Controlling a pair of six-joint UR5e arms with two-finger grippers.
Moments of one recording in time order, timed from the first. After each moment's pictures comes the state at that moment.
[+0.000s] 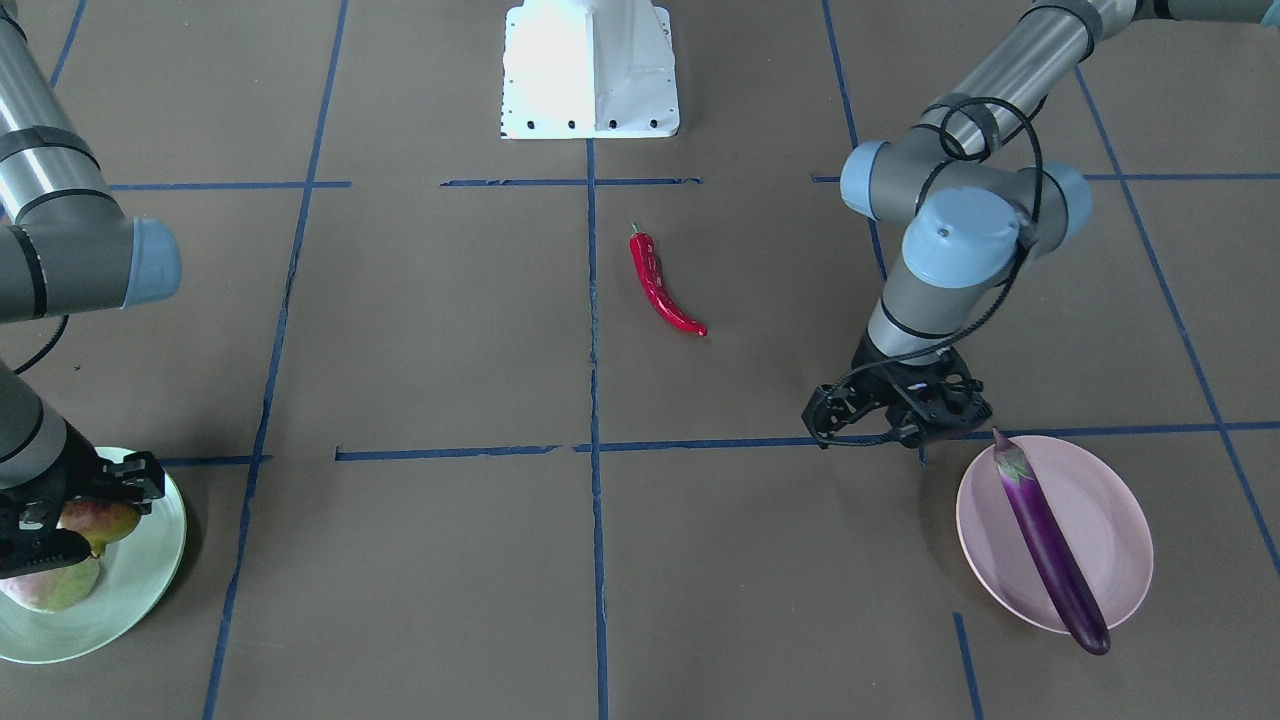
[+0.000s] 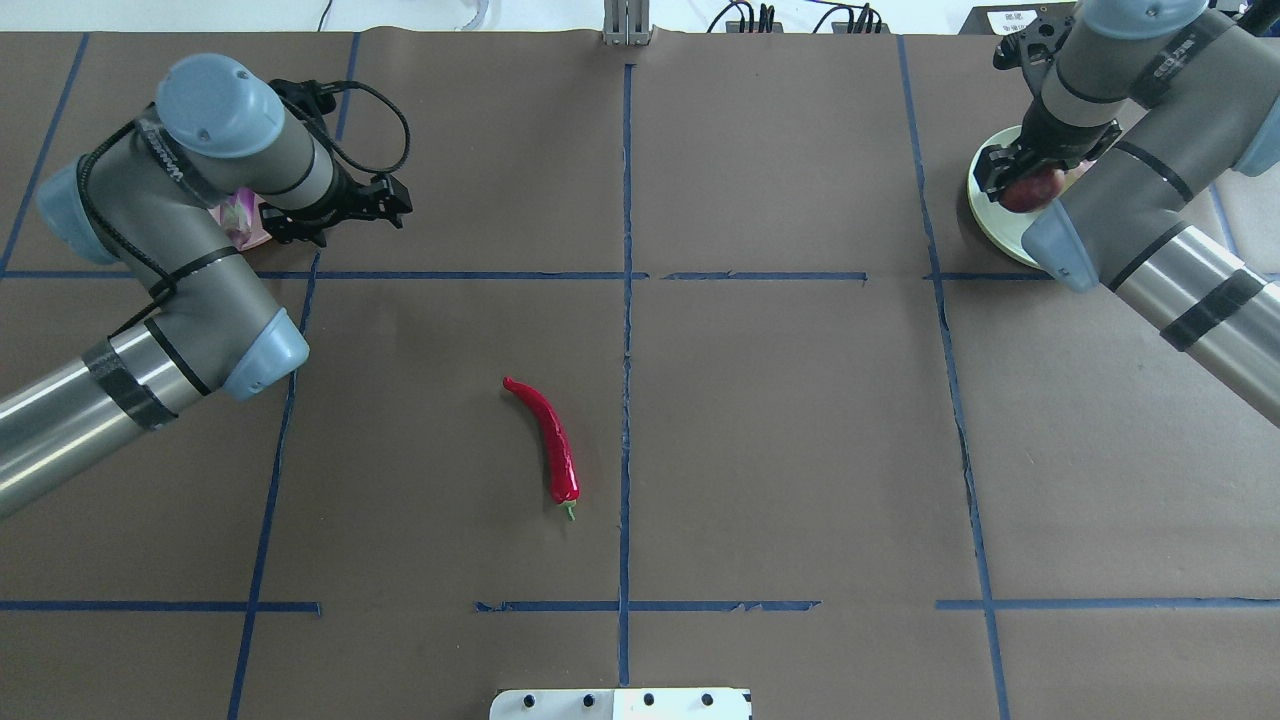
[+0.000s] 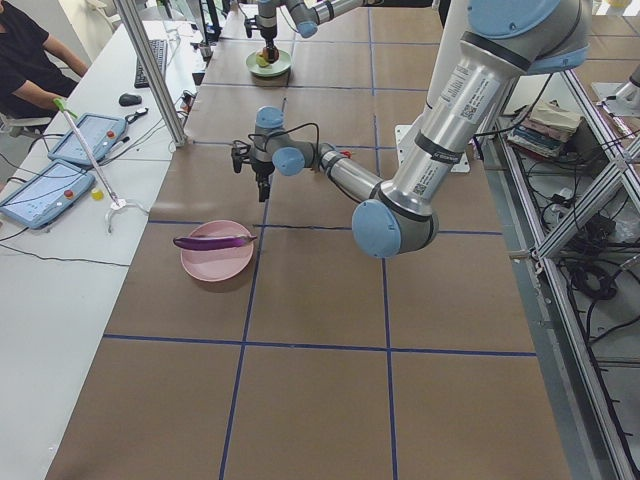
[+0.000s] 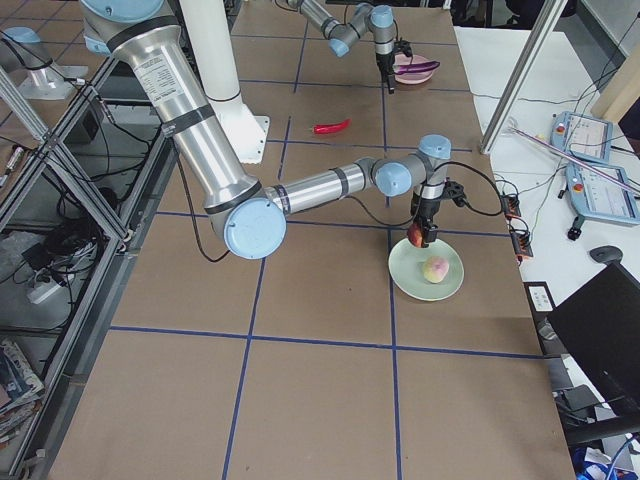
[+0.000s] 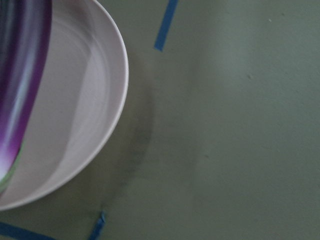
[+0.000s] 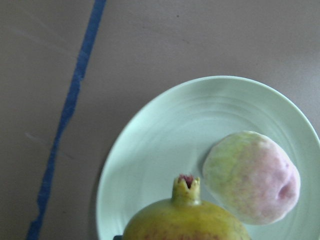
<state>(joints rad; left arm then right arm) -0.77 -2.12 -1.49 -1.90 -1.91 -1.34 1.08 -1.08 1.32 -1.45 2.01 0.37</state>
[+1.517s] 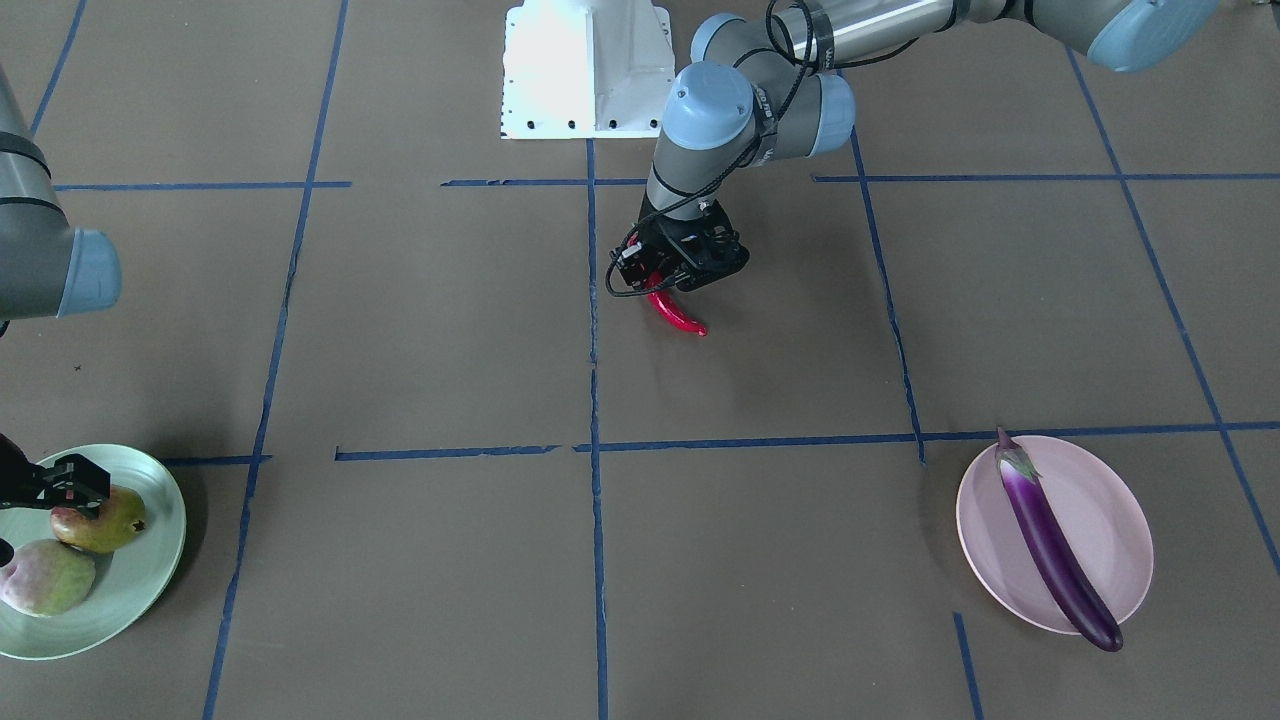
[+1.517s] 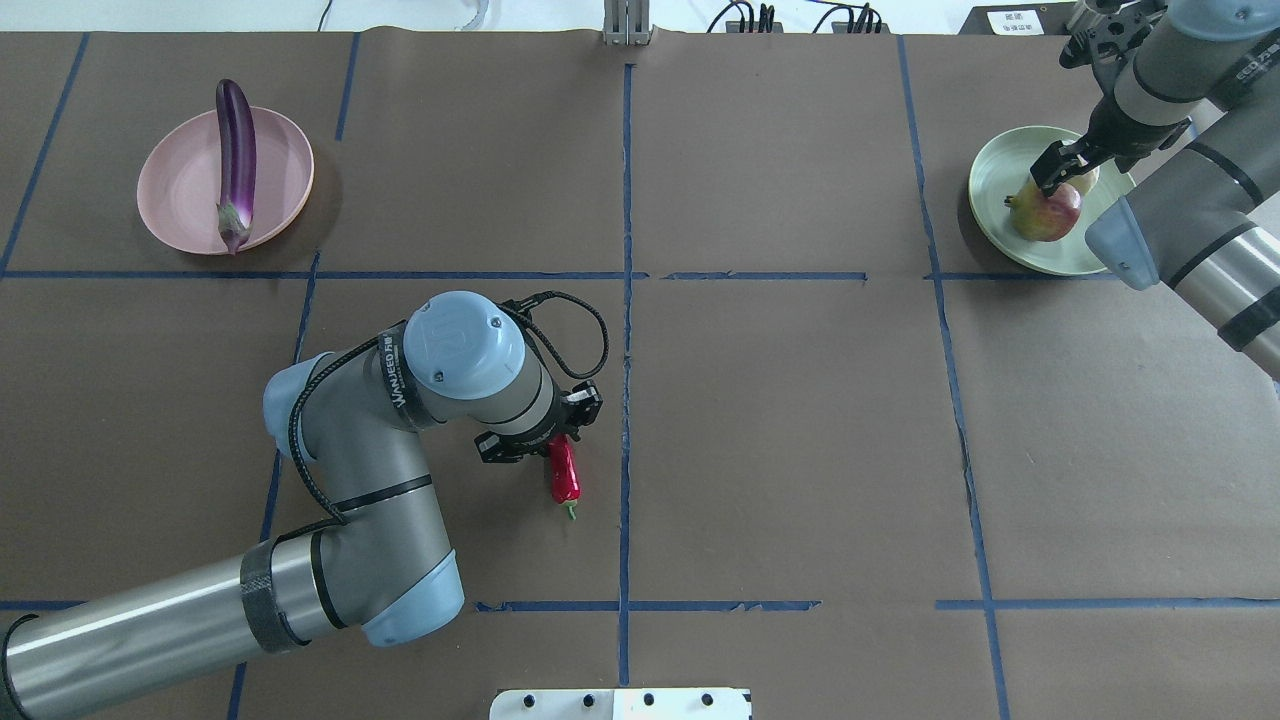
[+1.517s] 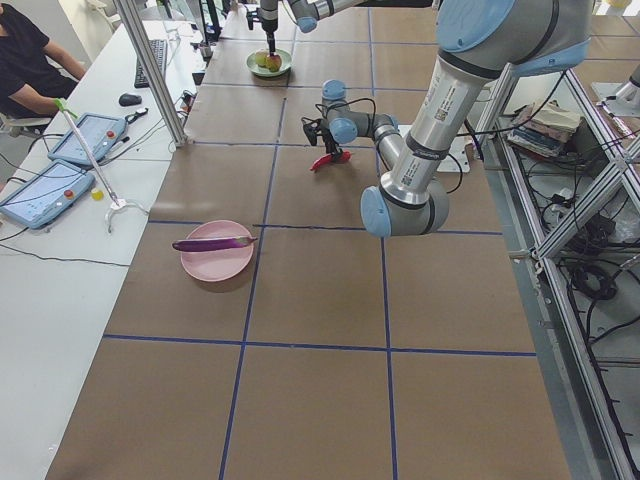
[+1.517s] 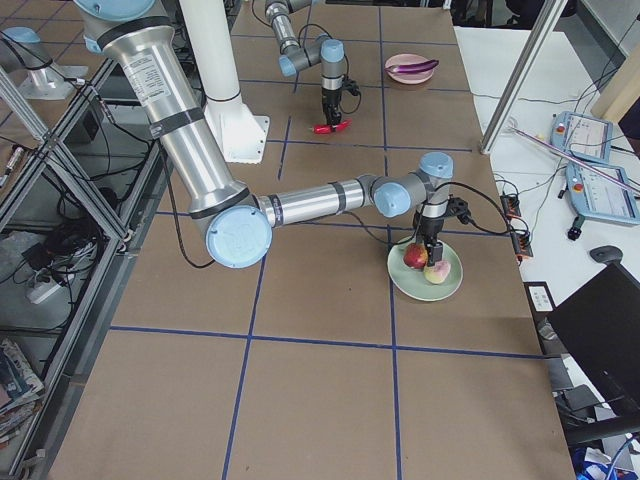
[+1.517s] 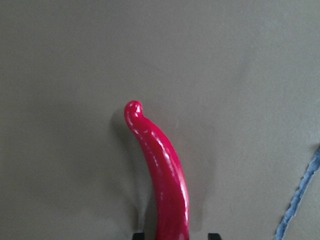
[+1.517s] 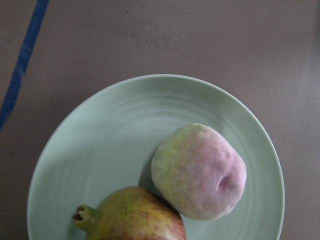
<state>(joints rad) -0.44 -2.21 -1.59 -1.80 -1.89 -1.75 1.12 -1.12 1.31 -1.36 2.02 0.36</state>
